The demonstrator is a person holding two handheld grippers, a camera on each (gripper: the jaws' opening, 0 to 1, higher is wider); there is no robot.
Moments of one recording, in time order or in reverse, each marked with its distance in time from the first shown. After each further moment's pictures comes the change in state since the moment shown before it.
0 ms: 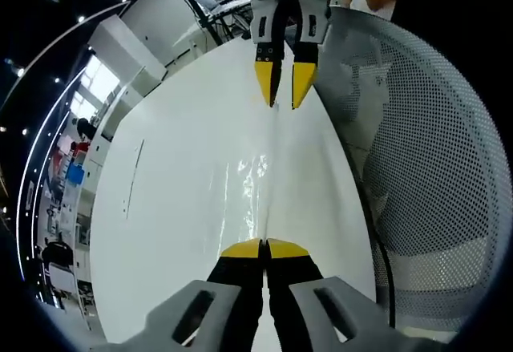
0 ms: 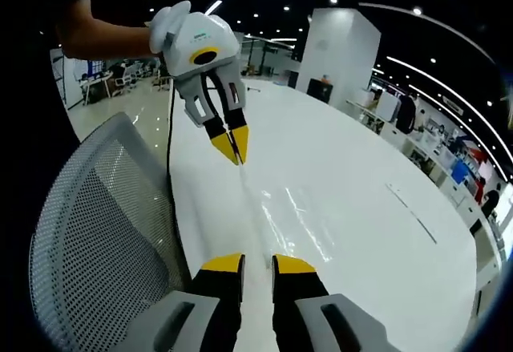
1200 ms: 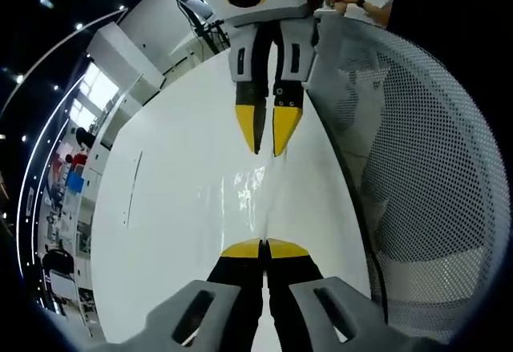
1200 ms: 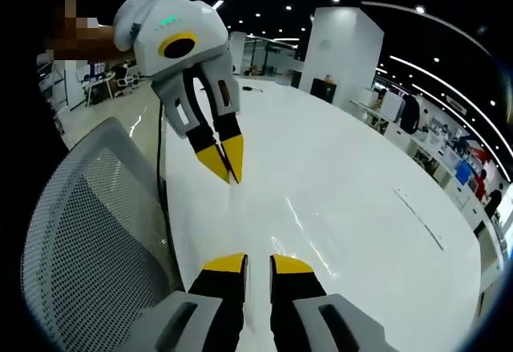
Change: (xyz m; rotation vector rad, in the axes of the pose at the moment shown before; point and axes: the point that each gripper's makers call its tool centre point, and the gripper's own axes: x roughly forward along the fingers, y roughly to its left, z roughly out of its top) left arm 0.002 -0.006 0.018 0.019 -0.037 -0.007; right arm 0.030 -0.001 0.008 0.008 0.002 0.024
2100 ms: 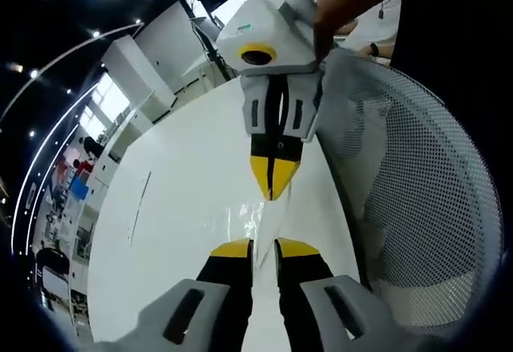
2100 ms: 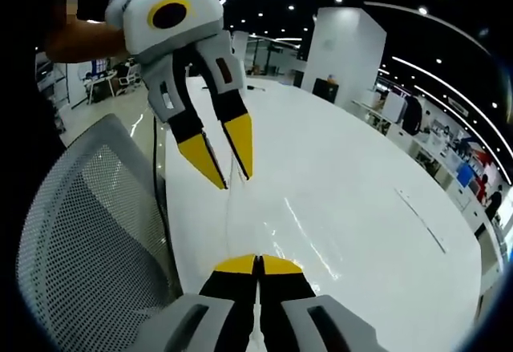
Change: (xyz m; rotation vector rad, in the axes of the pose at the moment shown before) left arm -0.015 0.000 0.038 -0.033 -0.166 0.034; right arm 0.006 0.002 0.001 -0.011 0.005 0.001
